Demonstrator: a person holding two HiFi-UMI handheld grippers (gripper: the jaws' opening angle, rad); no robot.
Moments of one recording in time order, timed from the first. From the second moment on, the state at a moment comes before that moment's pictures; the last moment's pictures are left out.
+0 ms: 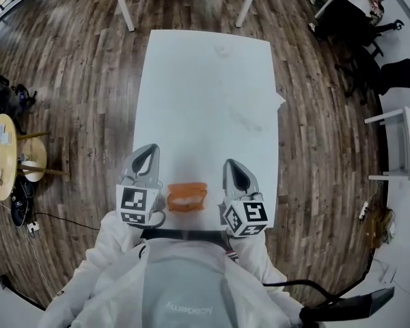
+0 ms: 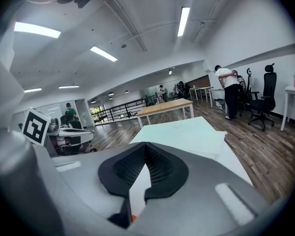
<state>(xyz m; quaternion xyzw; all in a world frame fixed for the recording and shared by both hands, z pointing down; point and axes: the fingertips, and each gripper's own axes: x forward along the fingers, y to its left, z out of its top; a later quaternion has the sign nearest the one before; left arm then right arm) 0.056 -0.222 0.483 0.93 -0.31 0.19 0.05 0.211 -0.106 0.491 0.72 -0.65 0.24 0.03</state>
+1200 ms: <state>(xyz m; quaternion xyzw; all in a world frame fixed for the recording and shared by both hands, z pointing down) 0.068 -0.165 0.458 0.90 -0.40 0.19 0.02 0.247 -0.077 0.485 0.66 -0.72 0.23 0.01</state>
